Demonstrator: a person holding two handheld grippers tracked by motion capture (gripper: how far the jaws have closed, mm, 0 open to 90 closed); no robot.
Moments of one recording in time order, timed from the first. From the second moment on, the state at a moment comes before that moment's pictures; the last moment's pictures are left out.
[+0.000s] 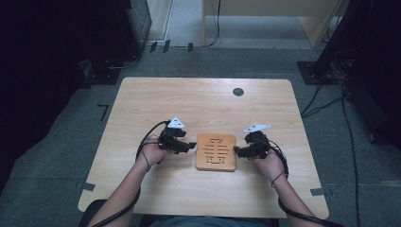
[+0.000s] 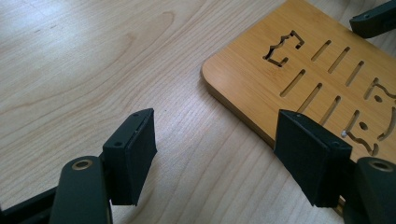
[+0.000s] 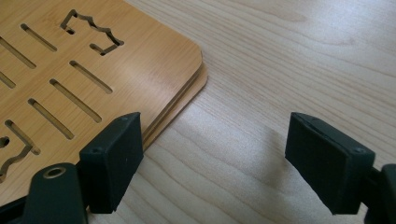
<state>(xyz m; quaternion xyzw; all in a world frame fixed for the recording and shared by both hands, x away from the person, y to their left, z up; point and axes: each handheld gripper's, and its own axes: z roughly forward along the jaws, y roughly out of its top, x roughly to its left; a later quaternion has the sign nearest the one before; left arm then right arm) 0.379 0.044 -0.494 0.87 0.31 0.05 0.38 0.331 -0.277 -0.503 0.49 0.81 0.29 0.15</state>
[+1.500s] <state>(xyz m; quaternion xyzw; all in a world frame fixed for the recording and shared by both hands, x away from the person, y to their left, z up) 0.375 0.046 -0.487 0.86 0.33 0.03 0.38 0.330 -0.249 -0.499 0.46 0.82 0.30 0.17</state>
